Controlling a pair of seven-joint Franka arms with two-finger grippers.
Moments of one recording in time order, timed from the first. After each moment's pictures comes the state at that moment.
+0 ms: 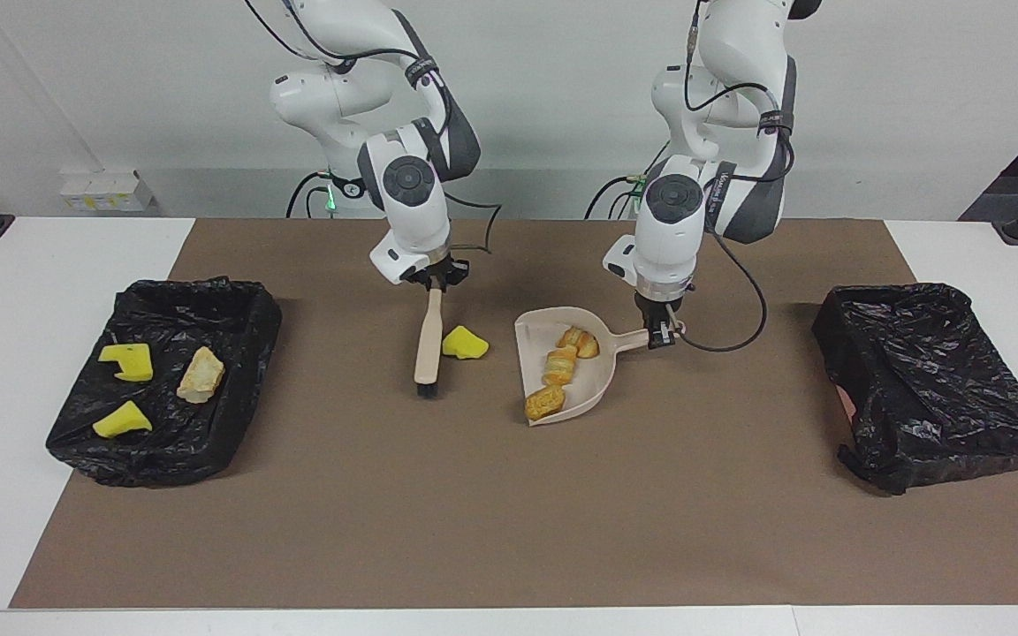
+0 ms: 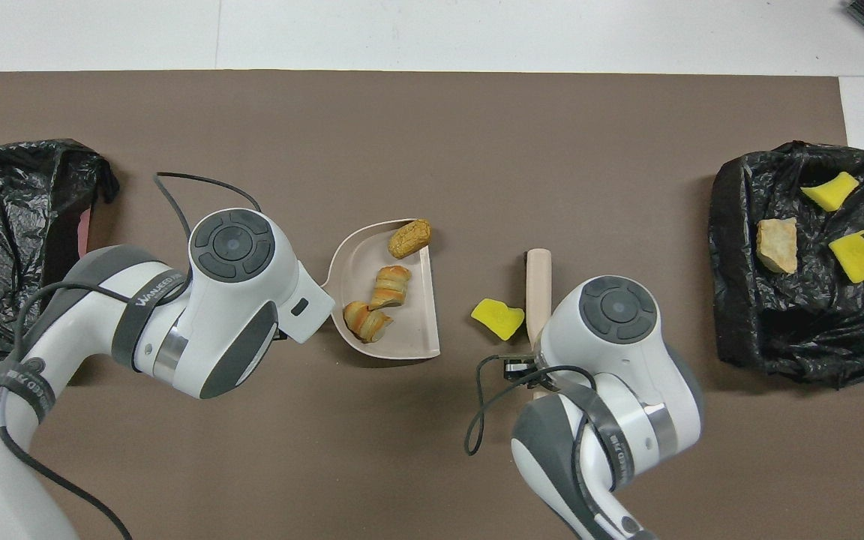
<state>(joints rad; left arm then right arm) -0.35 0.17 -0.11 -2.01 0.16 2.09 0.99 0.44 0.06 0.05 -2.21 0.12 2.05 0.46</state>
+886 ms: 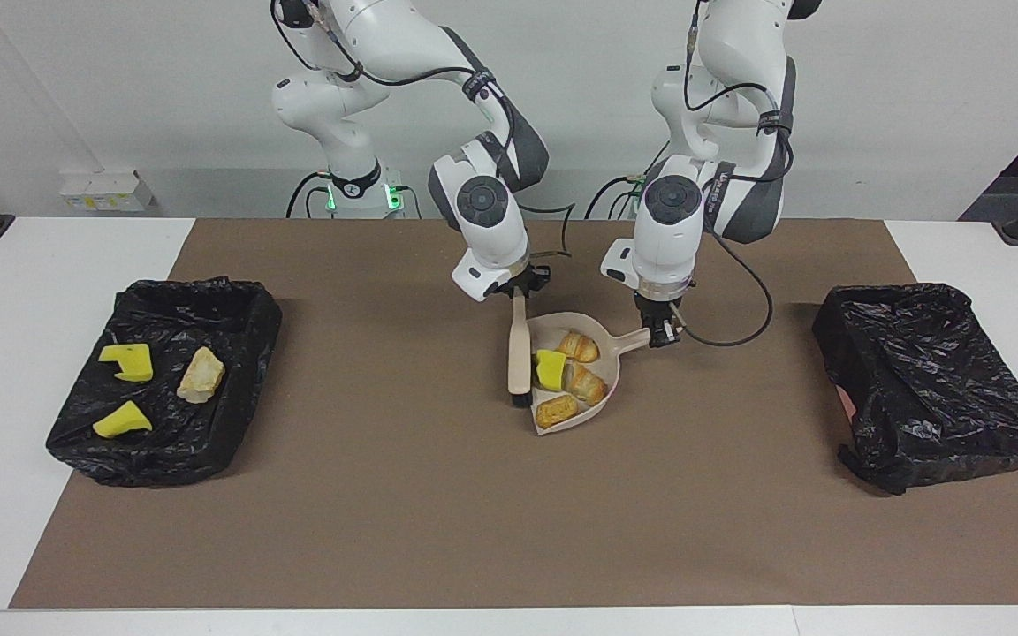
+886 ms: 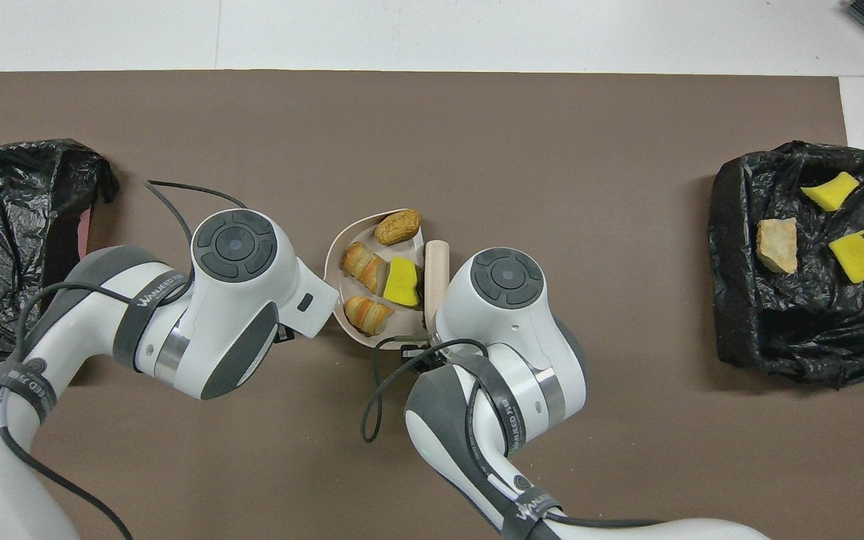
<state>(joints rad) -0.35 0.17 -0.12 -2.01 0.16 2.07 0.78 0.56 0.26 0.04 -1.93 0.28 1.99 0.47</state>
